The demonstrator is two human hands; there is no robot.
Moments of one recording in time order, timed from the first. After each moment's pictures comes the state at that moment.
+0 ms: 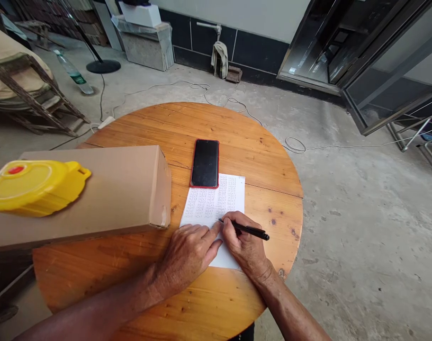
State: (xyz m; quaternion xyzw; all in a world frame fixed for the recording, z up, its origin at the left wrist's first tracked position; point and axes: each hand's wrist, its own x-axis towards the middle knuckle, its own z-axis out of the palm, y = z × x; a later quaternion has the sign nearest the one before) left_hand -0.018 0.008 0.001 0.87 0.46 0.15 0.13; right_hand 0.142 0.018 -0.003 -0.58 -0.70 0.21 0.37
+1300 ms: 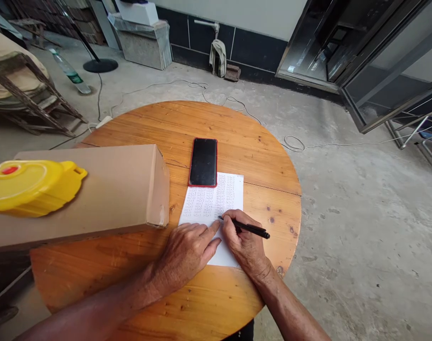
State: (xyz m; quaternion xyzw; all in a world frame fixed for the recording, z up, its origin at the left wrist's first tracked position) left_hand -0.020 0.009 -0.001 0.87 0.46 0.15 0.11; right_hand 0.142 0.018 -0.006 -0.58 -0.69 0.21 0.39
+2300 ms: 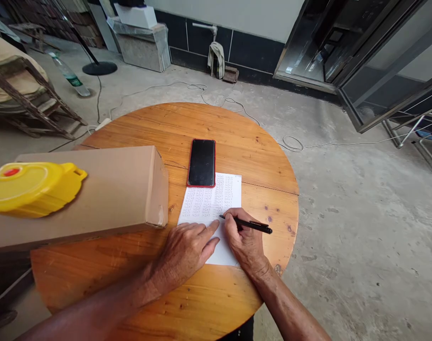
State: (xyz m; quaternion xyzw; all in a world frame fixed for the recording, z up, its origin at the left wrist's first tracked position) left_hand -0.020 0.010 0.002 0.87 0.46 0.14 0.13; right_hand 0.144 0.016 -0.010 -0.61 -0.64 0.24 0.41
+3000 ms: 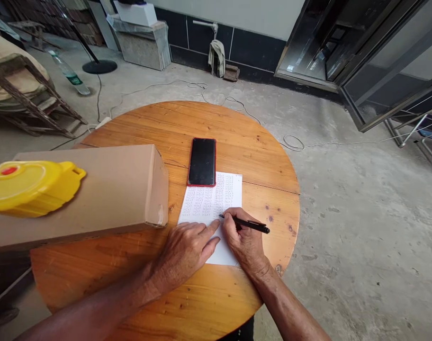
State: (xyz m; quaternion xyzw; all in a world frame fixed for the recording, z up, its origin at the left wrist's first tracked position) left_hand -0.020 0.010 0.002 0.87 0.47 0.14 0.12; right_hand 0.143 0.018 -0.008 -0.60 -0.66 0.20 0.39
